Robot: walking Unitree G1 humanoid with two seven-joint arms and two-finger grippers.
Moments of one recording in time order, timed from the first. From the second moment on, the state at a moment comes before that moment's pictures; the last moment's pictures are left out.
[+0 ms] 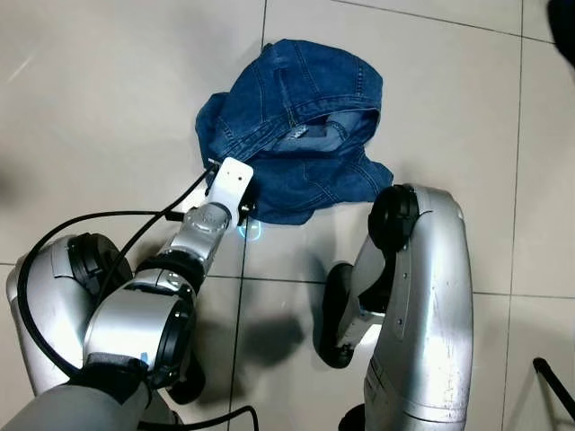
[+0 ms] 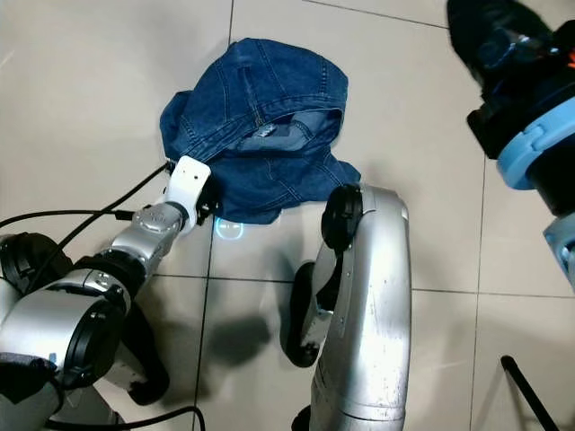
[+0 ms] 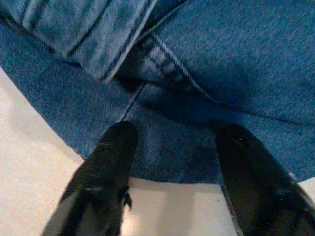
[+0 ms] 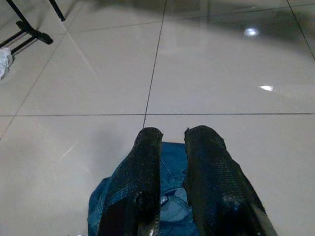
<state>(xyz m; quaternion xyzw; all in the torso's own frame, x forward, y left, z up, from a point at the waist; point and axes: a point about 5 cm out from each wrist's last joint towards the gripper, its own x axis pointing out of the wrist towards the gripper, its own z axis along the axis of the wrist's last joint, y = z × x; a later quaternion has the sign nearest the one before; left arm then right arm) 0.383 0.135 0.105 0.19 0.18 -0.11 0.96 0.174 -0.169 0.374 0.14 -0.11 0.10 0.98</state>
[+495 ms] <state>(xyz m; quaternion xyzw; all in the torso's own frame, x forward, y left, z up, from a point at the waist) 0.382 0.144 0.103 0.20 0.16 -0.09 0.96 0.152 -0.167 0.293 0.08 0.09 0.20 0.97</state>
